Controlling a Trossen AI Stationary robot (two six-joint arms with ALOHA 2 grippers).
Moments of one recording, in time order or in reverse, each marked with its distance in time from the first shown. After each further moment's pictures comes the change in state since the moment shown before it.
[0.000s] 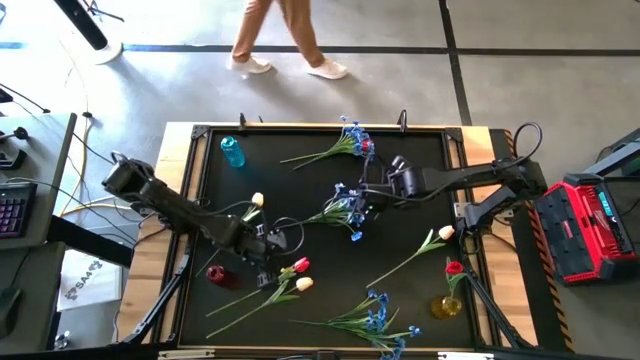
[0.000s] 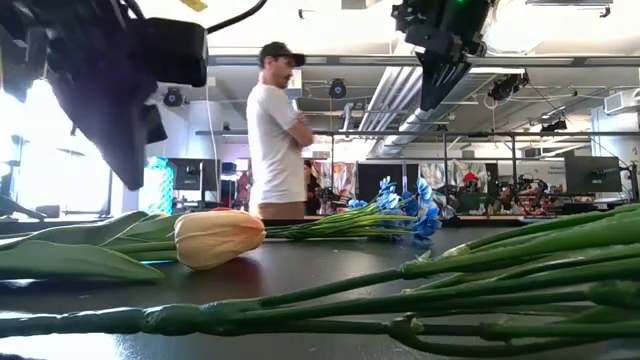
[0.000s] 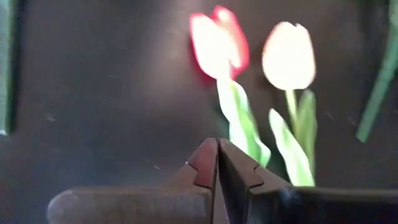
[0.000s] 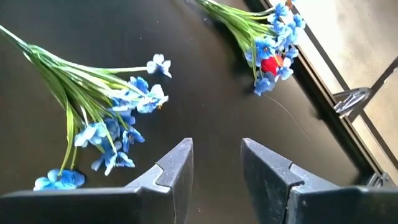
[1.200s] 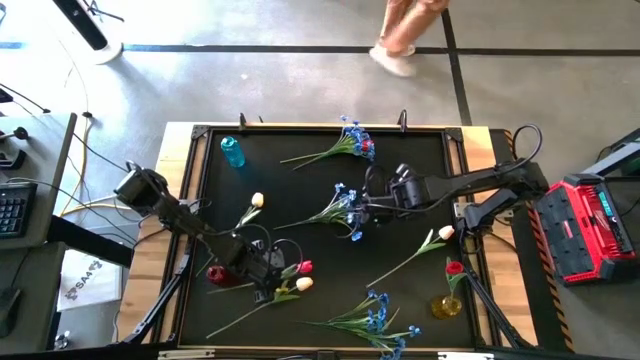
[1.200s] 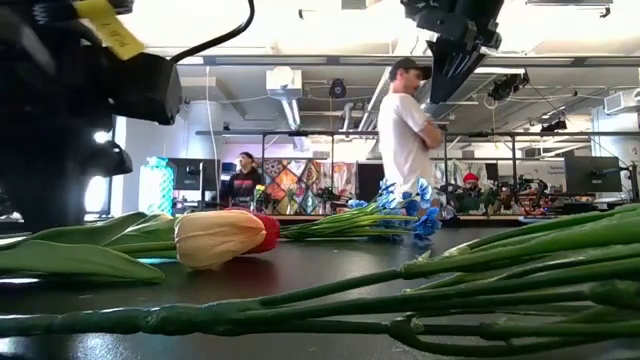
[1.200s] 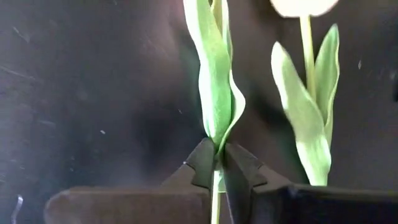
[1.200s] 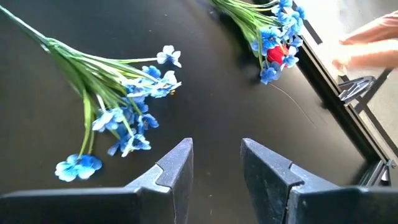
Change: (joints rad) left arm -0.105 0.144 0.000 0.040 -0.004 -0.113; right arm 0.085 -0.011 0.000 -0.052 0.016 0.119
